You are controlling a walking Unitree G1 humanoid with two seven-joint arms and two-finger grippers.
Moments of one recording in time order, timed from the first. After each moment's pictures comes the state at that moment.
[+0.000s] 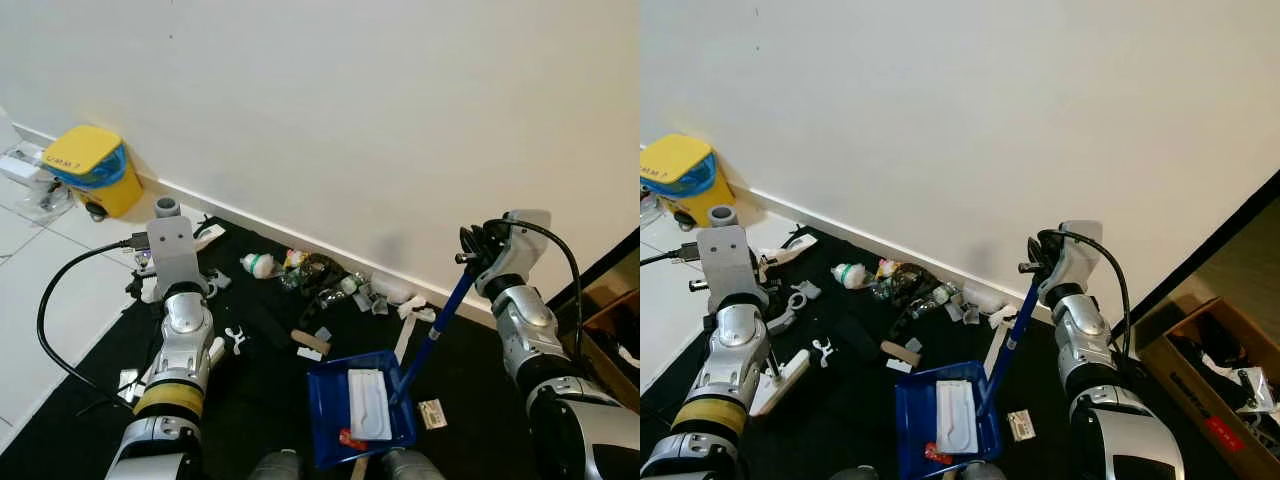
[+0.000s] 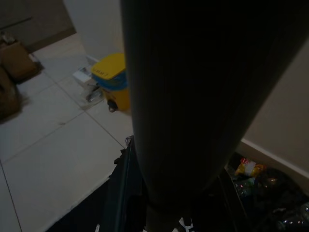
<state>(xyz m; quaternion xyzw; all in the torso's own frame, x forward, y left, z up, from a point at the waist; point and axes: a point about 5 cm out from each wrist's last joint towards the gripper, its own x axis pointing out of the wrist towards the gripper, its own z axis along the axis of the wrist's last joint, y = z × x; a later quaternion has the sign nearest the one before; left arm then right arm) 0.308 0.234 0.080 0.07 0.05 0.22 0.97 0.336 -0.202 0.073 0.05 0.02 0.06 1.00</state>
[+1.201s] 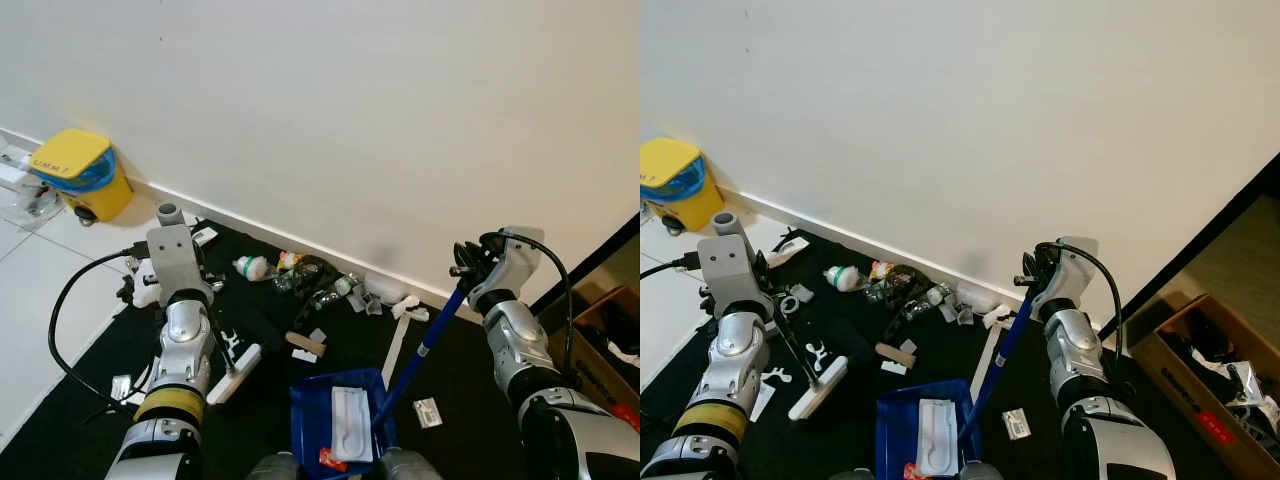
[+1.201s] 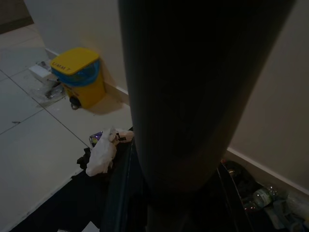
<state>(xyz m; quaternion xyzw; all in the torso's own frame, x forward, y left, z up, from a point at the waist) 0.305 0.229 0.067 0.03 0.04 0.15 0.99 0.325 -0.197 0.055 0.08 0.04 0.04 0.99</state>
